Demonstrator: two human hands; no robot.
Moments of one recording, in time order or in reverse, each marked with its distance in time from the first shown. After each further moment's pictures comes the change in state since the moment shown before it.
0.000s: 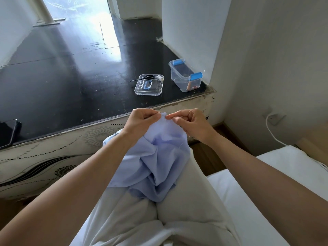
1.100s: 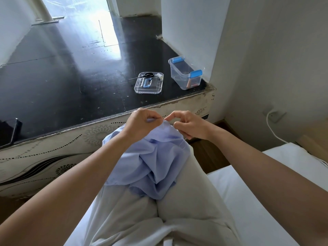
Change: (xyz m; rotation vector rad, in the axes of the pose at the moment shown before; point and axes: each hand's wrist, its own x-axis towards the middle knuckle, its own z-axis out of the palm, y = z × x) left_hand 0.008 -0.012 -0.008 0.514 -0.125 0.215; right_hand 0.005 -0.009 -0.005 -0.196 -0.321 0.200
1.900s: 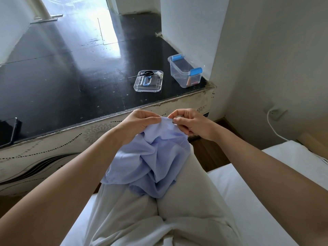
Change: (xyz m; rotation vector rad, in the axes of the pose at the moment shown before) left_hand -0.005 0.006 -0.008 -0.521 -0.156 -0.316; right_hand -0.006 0.004 -0.002 0.212 0.022 0.007
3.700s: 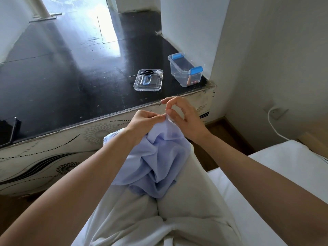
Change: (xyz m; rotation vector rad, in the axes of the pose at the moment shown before) left_hand 0.003 0.005 0.021 0.020 0.163 -0.105; right_hand 0.007 -0.009 0.034 -0.104 0.431 -0.475
